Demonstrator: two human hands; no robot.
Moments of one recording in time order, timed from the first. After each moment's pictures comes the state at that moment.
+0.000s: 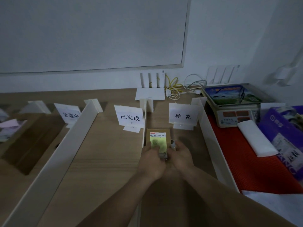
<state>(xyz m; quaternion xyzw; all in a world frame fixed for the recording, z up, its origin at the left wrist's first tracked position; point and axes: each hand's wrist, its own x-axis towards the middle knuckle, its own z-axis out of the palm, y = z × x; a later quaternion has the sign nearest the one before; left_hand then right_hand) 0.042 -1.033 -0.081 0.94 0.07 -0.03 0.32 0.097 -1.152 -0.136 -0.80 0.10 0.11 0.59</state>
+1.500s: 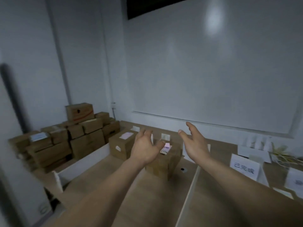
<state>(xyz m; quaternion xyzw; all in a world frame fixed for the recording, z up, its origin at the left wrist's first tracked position) -0.348 -0.596 0.205 0.90 0.26 0.25 0.26 -0.232 -0.741 0.198 -0.79 -0.27 -0.02 0.55</state>
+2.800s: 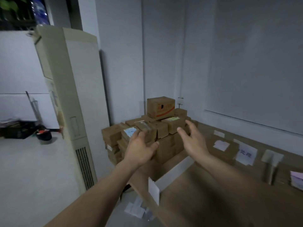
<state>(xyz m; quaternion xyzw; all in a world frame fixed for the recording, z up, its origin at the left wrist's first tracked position) -0.607 -0.053 0.171 0.83 0.40 0.29 0.26 -0.440 -0.164 0.187 -0.75 -0.38 0.08 0.53</state>
